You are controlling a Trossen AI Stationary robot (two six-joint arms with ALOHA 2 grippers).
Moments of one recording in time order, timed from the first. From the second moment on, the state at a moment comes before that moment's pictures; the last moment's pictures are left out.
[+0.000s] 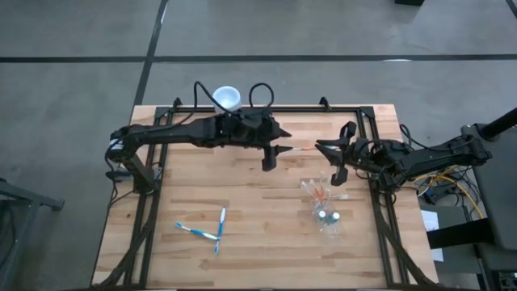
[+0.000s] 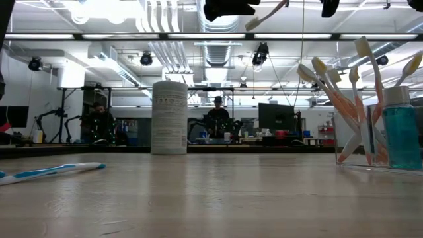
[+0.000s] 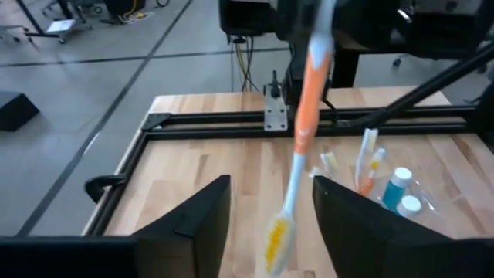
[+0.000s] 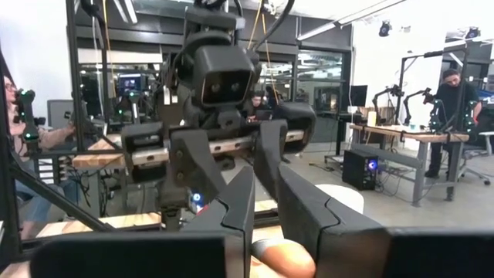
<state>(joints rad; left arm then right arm) 0.10 1.66 1.63 -0.31 -0.02 0.09 0.15 0.76 0.52 0.48 0.42 -0.09</state>
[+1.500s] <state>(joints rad) -0.04 1.54 0.51 1.55 -0.49 -0.64 0.15 0.75 0.52 0.51 0.42 -0.12</state>
